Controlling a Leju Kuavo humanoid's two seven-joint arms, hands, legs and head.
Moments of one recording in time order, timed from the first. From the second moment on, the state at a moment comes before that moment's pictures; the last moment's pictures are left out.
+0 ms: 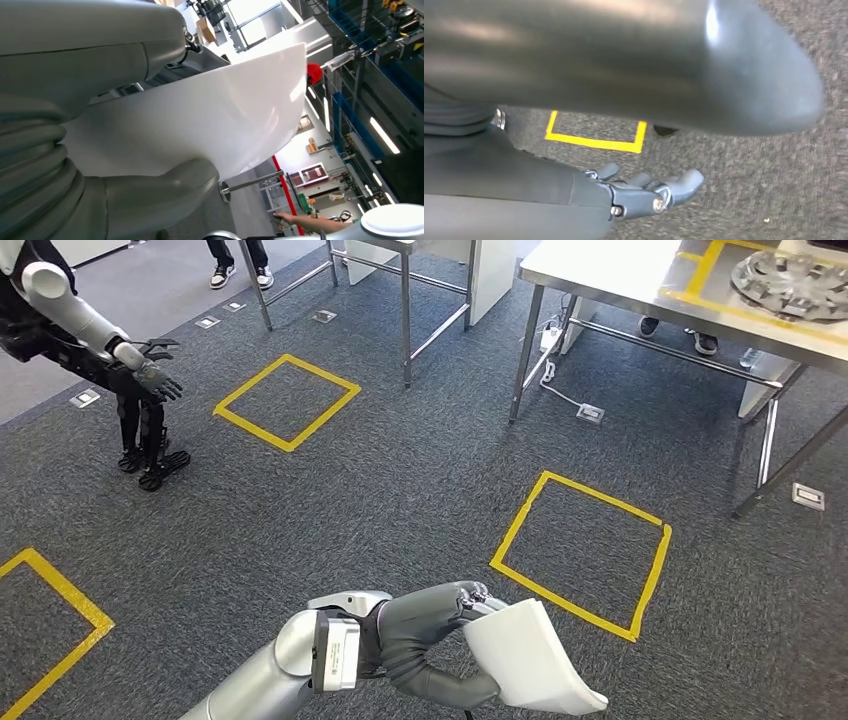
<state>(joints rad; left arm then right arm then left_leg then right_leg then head) -0.40 -0.08 -0.77 -1.57 0.10 -0.54 -0.52 -0.04 -0.15 0.60 -0.14 -0.89 0.03 -0.06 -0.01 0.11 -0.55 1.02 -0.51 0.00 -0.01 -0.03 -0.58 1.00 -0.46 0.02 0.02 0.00</state>
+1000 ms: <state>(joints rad) -0.39 -0.09 -0.74 -1.56 0.11 -0.56 -0.52 -0.04 -0.15 0.62 -0.14 -0.89 0.04 -0.06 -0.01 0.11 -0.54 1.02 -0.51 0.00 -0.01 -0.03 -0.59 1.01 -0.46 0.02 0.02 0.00</state>
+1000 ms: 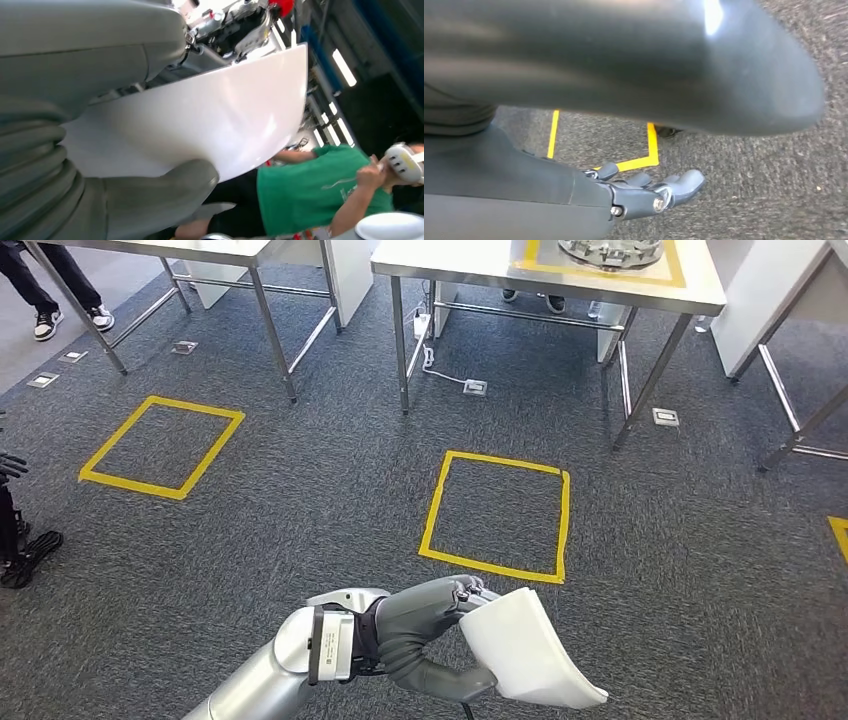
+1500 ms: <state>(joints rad) -0.38 -0.08 -0.74 -1.56 0.11 -0.56 -0.52 -0.05 -0.15 0.62 -0.14 -0.89 0.03 -0.07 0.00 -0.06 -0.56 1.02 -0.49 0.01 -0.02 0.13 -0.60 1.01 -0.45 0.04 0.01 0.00</state>
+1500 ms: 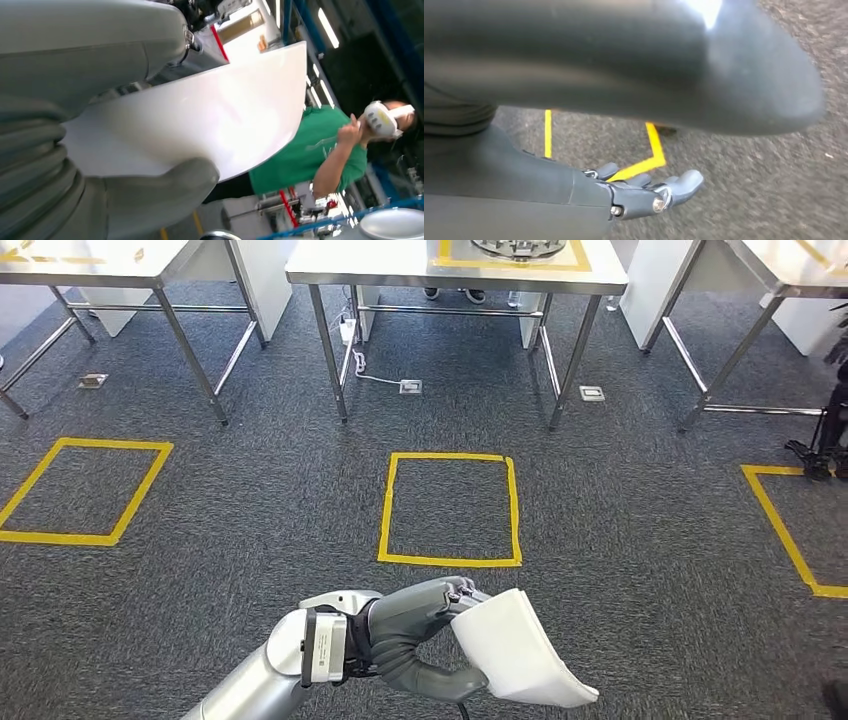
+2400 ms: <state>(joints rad) -0.39 -0.08 -0.74 -1.53 0.09 -0.57 -0.52 -0.05 -0.14 0.66 -0.14 -0.86 0.03 -0.05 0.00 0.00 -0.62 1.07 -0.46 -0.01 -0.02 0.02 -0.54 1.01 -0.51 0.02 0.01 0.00</state>
